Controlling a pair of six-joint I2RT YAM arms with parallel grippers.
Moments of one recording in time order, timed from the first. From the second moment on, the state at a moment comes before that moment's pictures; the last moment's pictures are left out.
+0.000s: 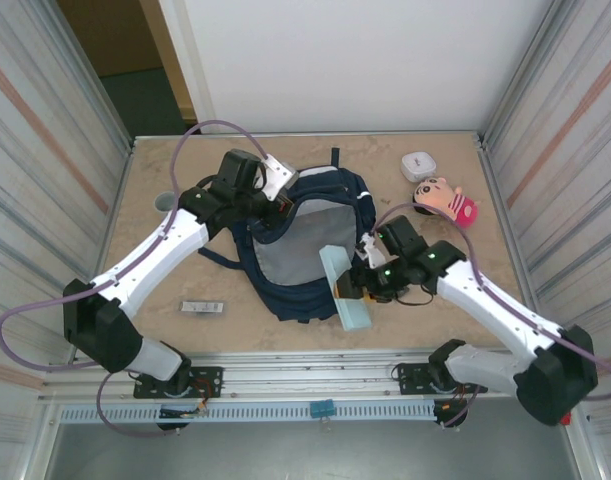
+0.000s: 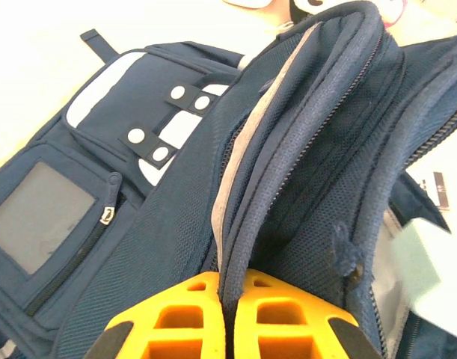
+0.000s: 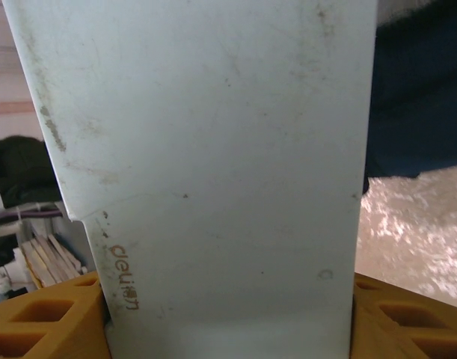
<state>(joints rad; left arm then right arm) -0.56 1.46 1.35 -0.60 0.25 0.12 0.60 1.14 0.85 -0.79 -0.61 0.60</state>
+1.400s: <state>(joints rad) -0.58 1.42 1.32 -0.53 0.31 0.01 0.80 1.59 0.71 0.24 -0.15 1.28</state>
